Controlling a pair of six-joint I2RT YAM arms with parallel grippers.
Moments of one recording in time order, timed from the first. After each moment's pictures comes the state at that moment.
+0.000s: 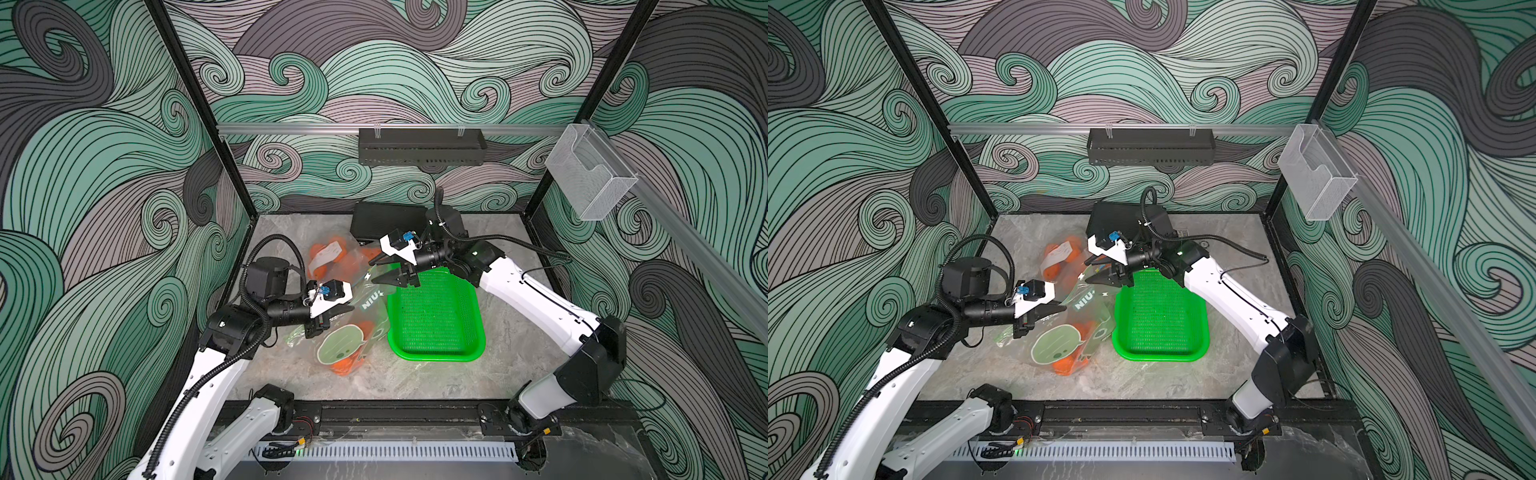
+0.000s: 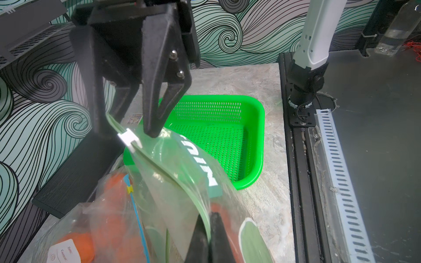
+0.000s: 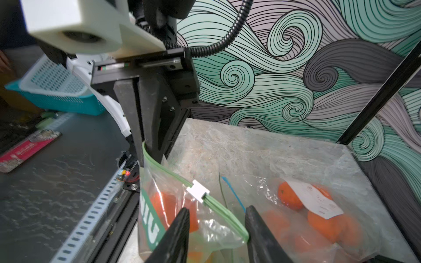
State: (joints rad) left arm -0.33 0.83 1.10 -0.94 0.77 0.78; right arm 0.68 1.57 1.48 -0.41 -0.99 -0.58
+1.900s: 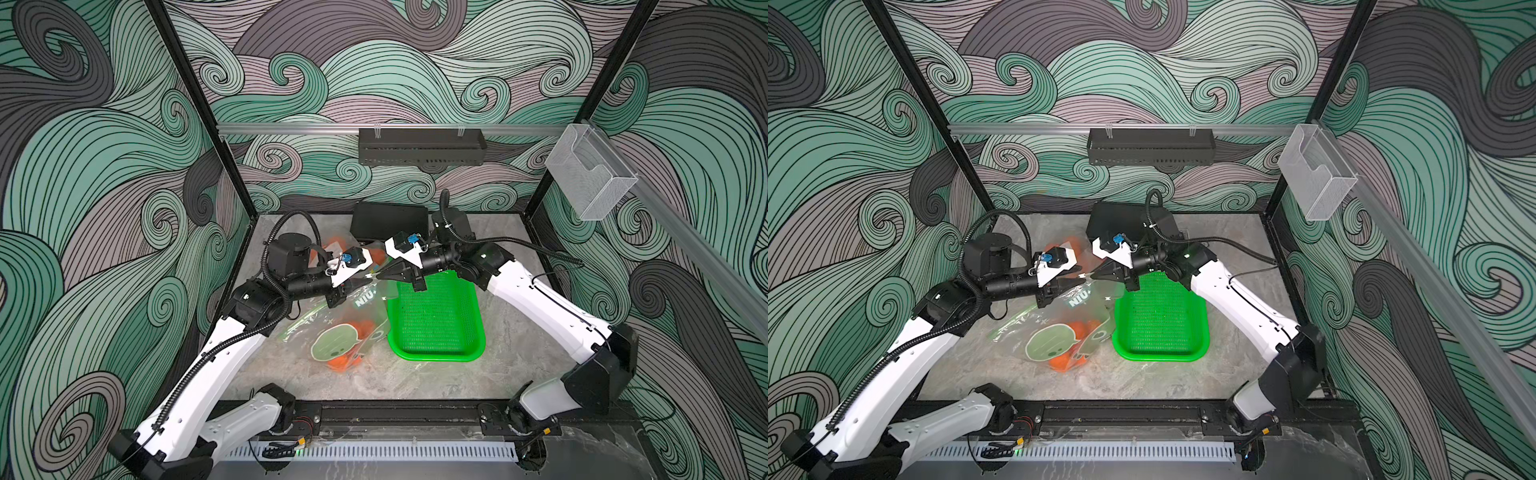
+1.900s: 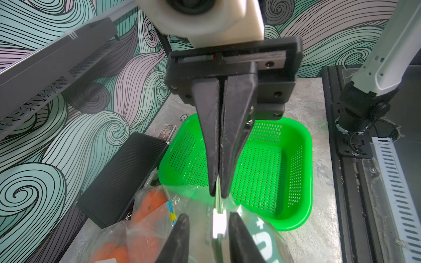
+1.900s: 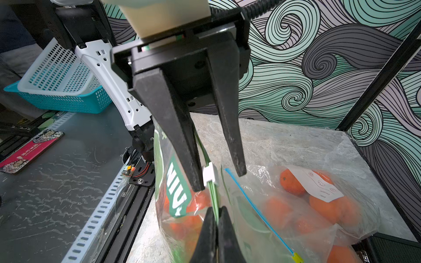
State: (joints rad) left arm -0.48 1.00 1.21 -0.68 0.54 0.58; right arm 0.67 1.52 1.45 -0.48 -0.96 -0.56
